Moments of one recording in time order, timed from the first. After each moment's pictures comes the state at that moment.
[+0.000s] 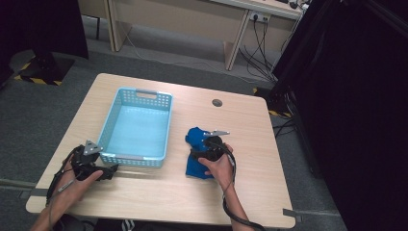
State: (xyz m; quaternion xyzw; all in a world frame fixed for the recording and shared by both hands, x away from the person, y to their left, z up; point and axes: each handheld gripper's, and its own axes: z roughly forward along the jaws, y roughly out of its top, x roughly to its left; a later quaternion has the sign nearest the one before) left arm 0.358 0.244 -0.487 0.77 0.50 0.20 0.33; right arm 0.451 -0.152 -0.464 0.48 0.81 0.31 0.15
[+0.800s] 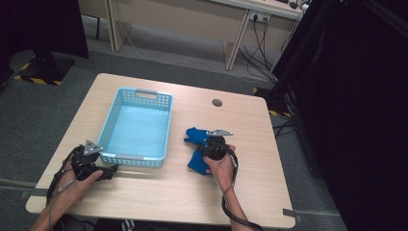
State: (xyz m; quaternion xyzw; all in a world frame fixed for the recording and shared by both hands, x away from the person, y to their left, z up) left arm 0.358 0.244 -0.487 0.77 0.50 0.20 0.33; right arm 0.444 -0.157 -0.449 0.47 0.79 0.34 0.19
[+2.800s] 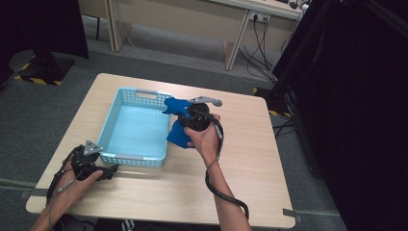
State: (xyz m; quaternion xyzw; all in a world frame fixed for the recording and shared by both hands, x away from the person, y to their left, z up) left arm 0.358 0.244 -0.487 0.77 0.50 0.20 0.33; right arm 0.464 -0.081 -0.342 0.43 0.79 0.39 0.19
